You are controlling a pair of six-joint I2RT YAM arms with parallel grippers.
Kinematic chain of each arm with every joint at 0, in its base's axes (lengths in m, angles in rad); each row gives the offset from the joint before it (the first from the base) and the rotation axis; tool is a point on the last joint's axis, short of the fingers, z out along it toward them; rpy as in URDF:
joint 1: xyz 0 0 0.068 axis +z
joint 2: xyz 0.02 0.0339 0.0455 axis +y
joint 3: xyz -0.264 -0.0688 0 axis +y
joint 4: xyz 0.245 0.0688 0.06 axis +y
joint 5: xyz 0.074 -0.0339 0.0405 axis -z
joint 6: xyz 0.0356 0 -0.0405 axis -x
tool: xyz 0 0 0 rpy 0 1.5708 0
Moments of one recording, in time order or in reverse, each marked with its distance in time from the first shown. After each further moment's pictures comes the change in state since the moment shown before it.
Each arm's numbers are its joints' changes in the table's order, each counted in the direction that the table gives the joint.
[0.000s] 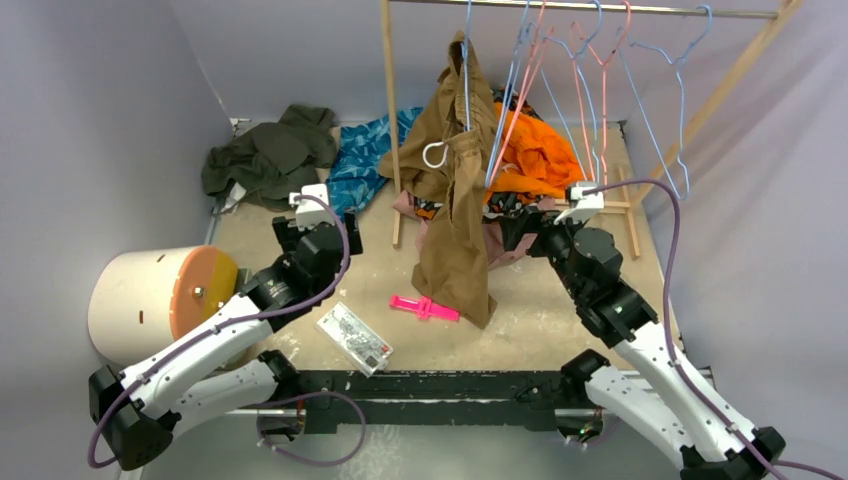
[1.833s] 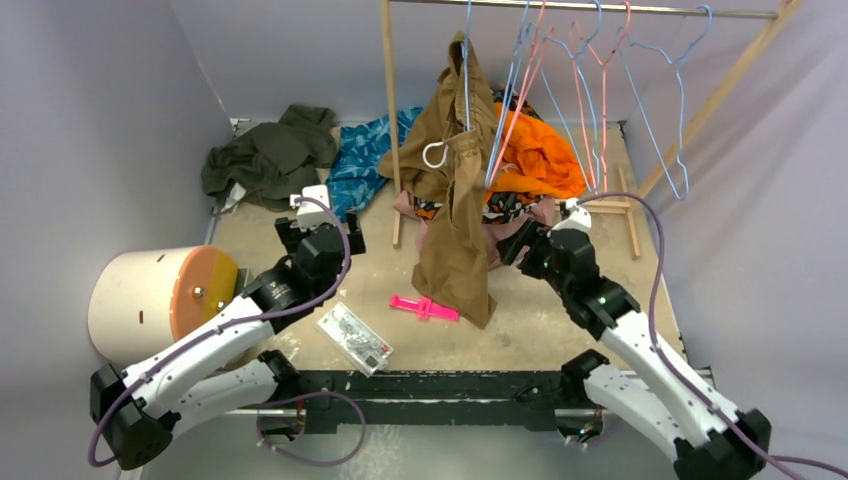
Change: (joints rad) left arm -0.005 -0.002 0.028 -0.064 0.005 0.010; right arm -0.021 0.031 0.084 0.187 -0.064 -0.369
